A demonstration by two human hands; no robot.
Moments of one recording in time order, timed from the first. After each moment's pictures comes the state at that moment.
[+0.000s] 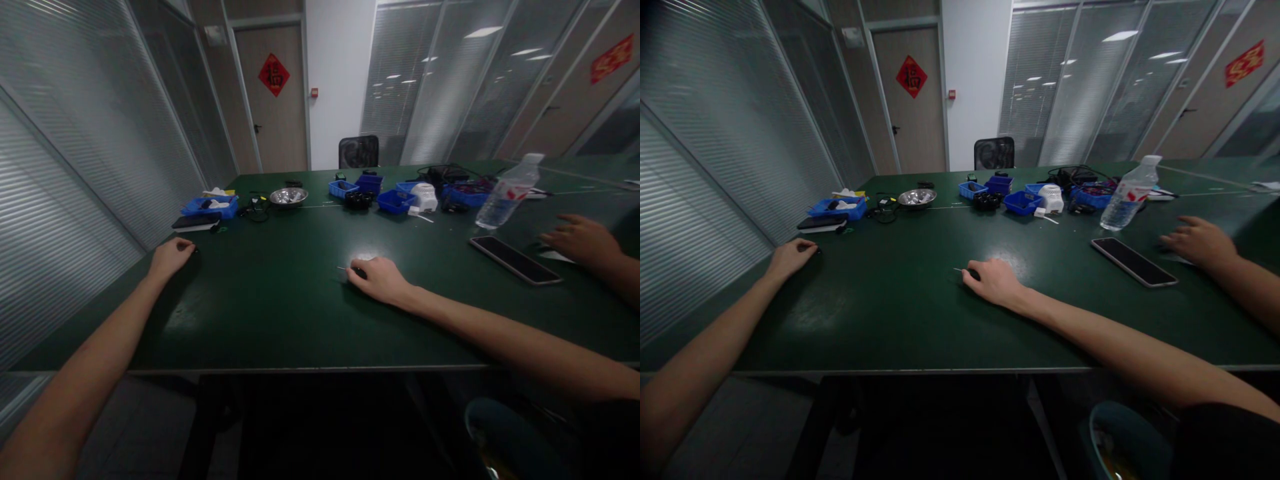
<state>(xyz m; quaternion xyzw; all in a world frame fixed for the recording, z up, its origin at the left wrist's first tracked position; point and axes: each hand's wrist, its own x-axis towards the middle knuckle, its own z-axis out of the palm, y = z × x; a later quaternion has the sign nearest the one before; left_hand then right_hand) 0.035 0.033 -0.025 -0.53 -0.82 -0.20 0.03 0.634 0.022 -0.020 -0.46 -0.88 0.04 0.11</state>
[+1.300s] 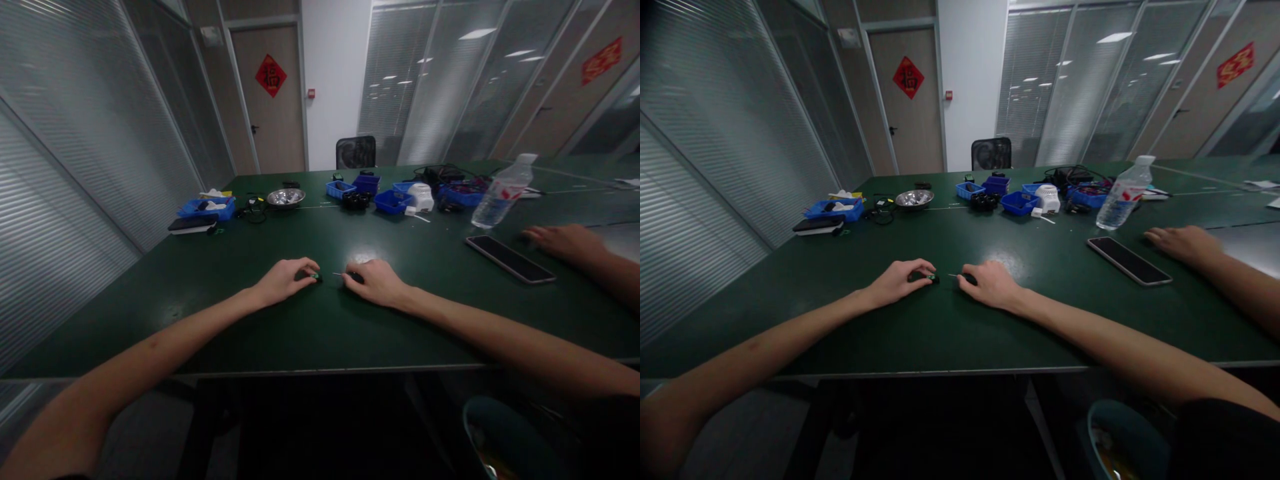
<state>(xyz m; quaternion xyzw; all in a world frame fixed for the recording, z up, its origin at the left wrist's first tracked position) 0.330 0.004 -0.026 -0.87 -0.37 -0.26 -0.22 0.634 0.019 -0.020 -0.43 -0.90 0.03 0.10</state>
